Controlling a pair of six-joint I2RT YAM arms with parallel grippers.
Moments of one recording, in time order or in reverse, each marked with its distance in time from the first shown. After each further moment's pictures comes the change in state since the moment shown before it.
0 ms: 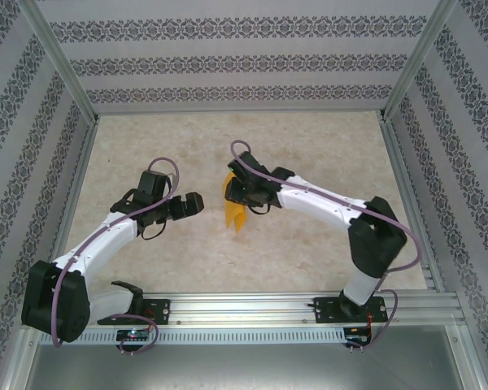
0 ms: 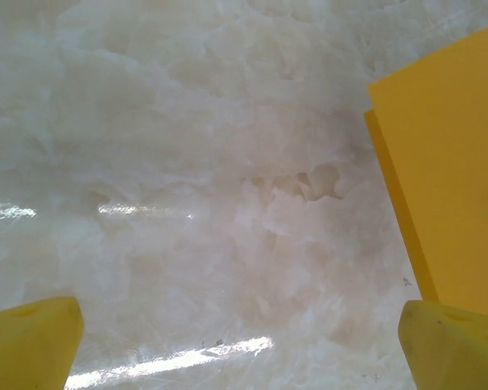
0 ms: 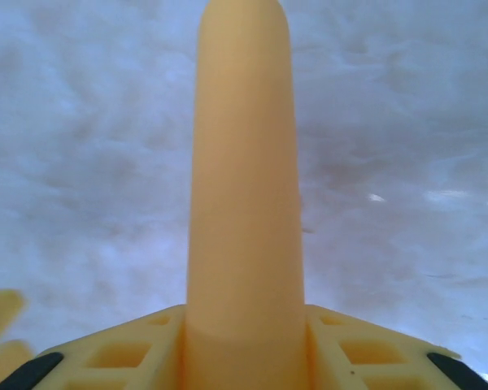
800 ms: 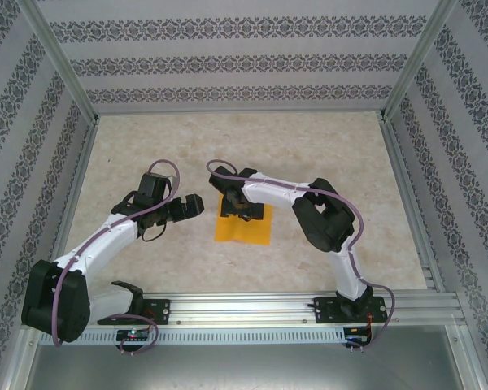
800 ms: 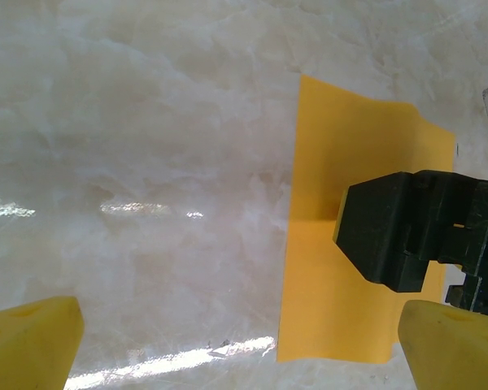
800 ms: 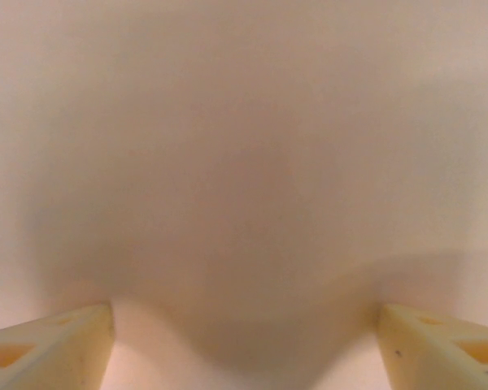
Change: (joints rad) left arm 0.000 0.000 -0.032 0.025 -0.005 0.001; right arm 0.042 0.443 0.301 -0.375 0.153 -0.029
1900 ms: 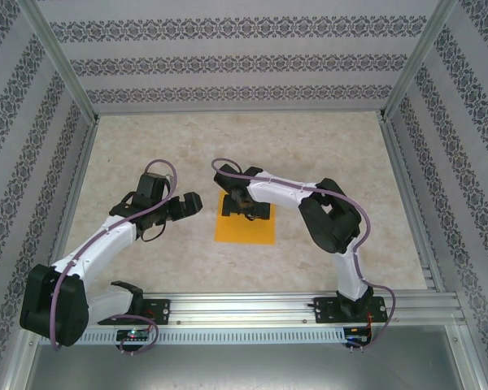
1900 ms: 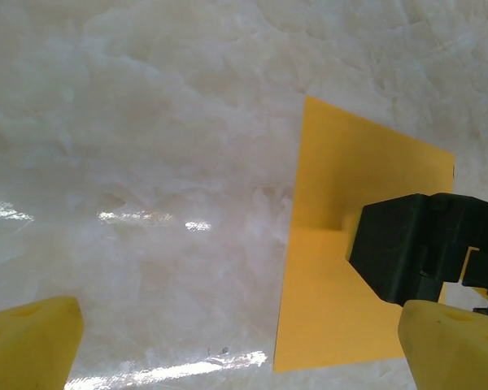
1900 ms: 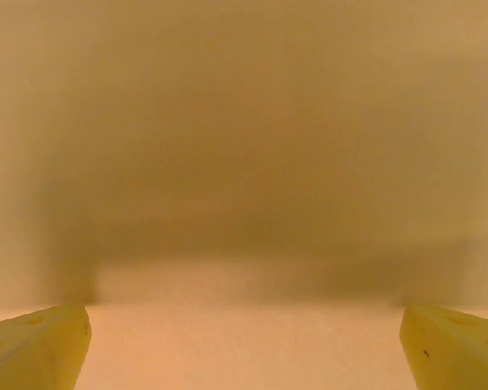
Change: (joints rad) left arm 0.000 -0.026 -0.004 0.006 -0.034 -0.041; right arm -0.019 -0.046 -0.042 0.000 -0.018 -0.007
